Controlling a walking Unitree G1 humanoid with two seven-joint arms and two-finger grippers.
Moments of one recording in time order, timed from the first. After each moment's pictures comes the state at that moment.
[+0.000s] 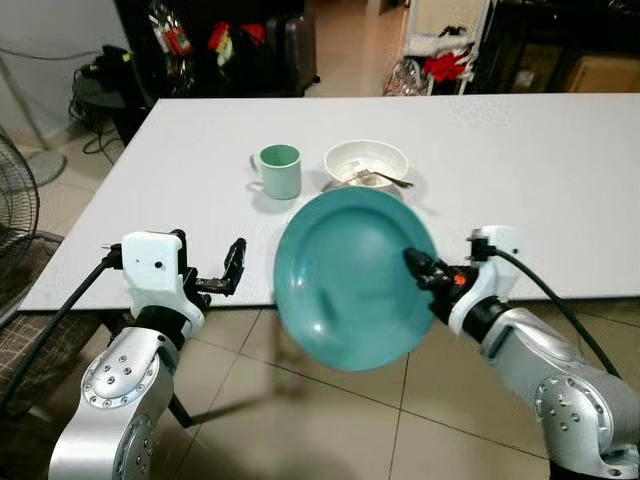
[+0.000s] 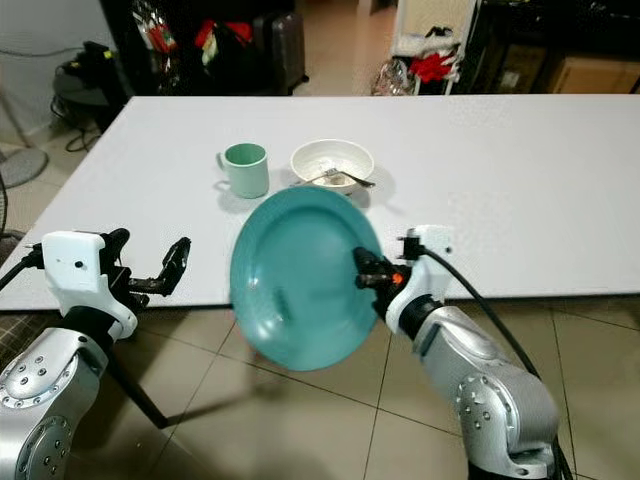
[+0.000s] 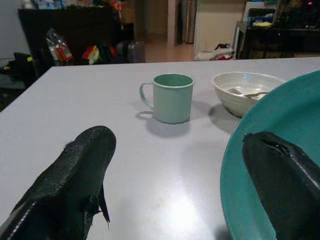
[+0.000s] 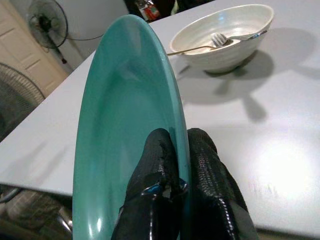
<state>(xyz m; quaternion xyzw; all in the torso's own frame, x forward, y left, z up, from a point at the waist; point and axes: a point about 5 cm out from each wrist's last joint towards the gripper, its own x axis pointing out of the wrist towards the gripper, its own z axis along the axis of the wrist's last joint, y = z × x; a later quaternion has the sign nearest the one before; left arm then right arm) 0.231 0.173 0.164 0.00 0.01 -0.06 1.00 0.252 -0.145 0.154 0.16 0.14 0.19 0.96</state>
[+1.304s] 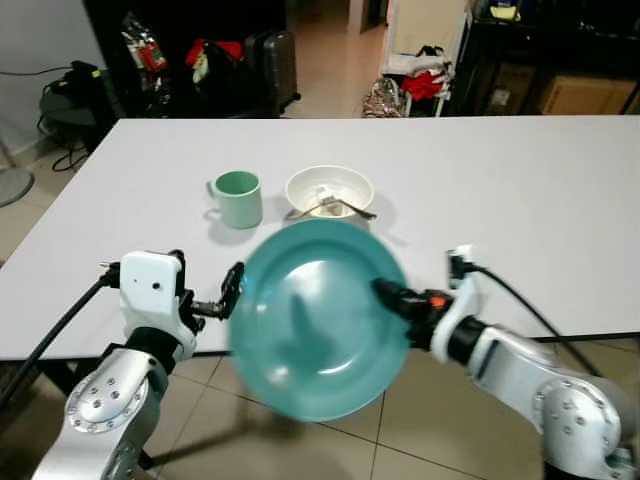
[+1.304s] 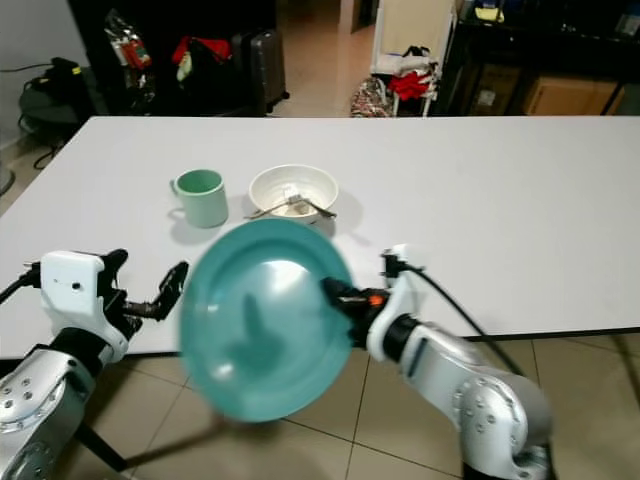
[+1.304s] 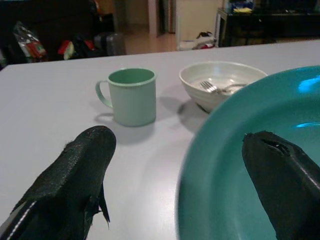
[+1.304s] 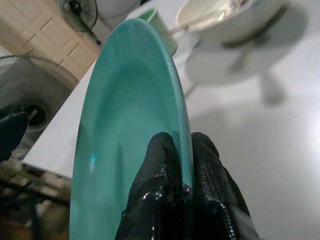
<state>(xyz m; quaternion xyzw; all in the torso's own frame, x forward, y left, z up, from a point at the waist) 0.211 0.179 0.156 0.03 0.05 -0.09 0.99 0.239 -0.123 0.135 0.26 0.25 0.27 0.89</state>
